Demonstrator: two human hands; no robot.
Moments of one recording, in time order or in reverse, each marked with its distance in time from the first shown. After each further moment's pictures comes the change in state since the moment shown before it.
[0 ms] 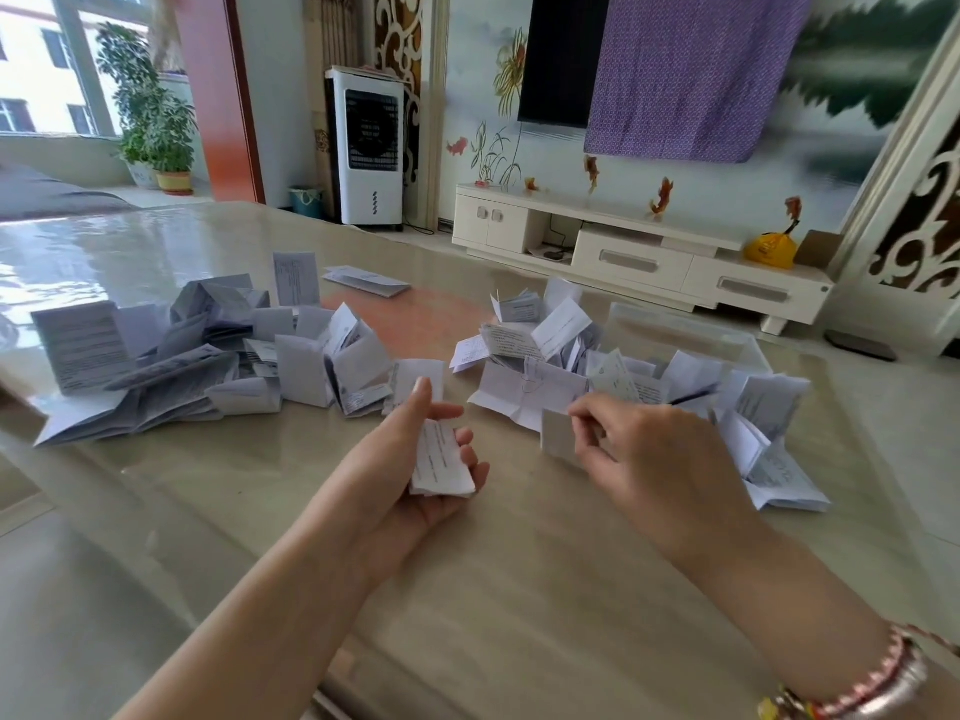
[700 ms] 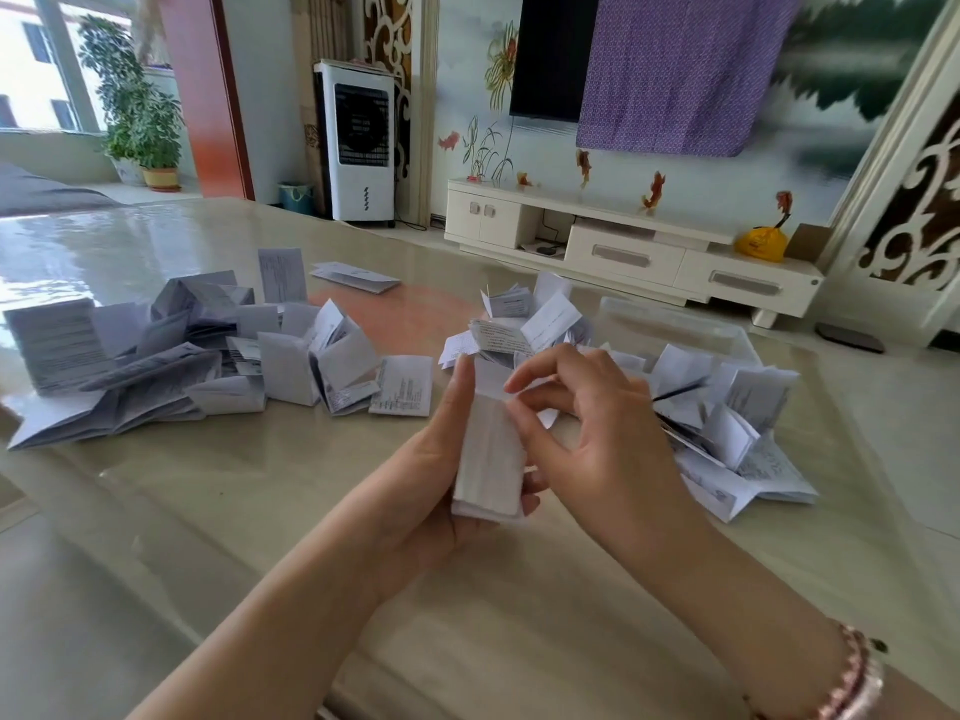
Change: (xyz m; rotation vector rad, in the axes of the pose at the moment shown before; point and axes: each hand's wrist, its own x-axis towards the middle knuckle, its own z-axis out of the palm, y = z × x) left_hand -0.013 -0.012 0.020 0.192 -0.334 -0.054; right_hand 0.008 -0.037 -0.004 0.549 0.092 0.070
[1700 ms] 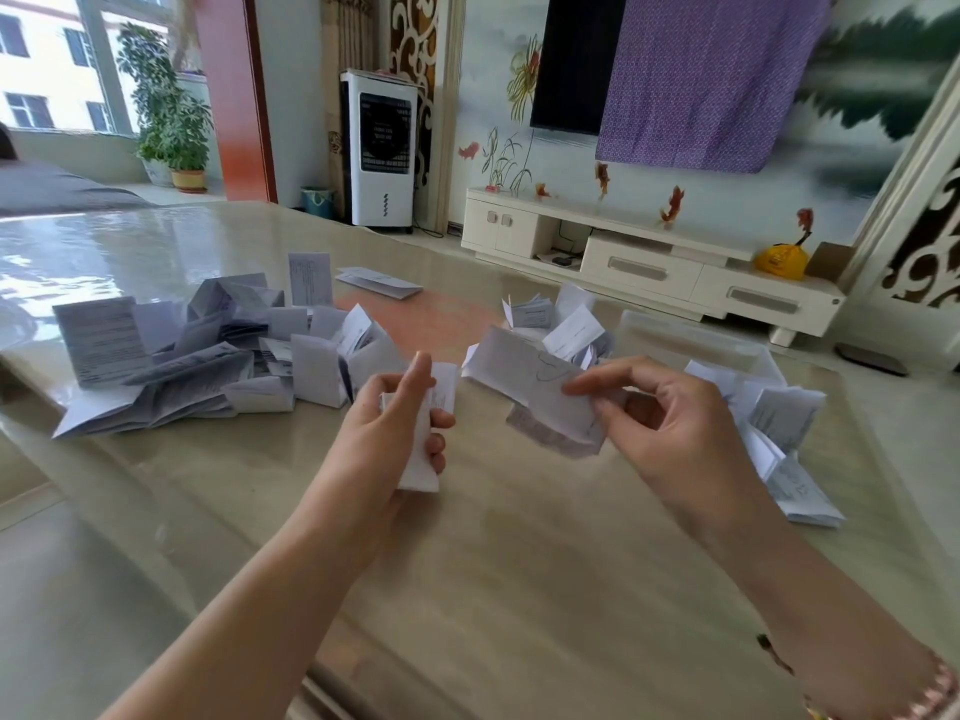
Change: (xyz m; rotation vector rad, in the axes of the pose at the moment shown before) left_hand 0.009 0.018 -0.038 0.088 0.442 0.304; right_hand 0.010 0.023 -0.019 0.292 -0.015 0.269
